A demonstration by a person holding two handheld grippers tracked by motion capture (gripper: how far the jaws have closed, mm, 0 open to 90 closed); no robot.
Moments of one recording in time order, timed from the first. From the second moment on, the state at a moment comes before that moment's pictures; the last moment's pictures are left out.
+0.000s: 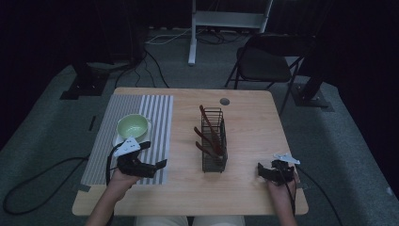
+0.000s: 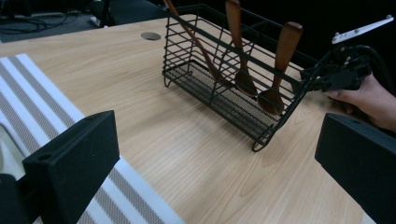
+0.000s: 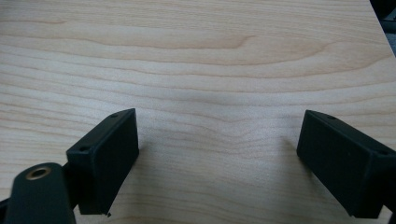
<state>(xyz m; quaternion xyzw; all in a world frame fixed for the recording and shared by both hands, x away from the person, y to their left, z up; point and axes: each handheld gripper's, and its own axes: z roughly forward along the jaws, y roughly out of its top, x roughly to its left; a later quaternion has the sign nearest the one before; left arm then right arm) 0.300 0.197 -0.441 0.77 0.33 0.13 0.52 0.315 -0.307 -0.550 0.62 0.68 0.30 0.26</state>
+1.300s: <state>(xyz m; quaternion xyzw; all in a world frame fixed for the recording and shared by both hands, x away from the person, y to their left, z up) 0.324 0.097 -0.430 0.79 0.25 0.11 0.55 0.315 -0.307 -0.550 0.61 0.69 0.30 0.25</state>
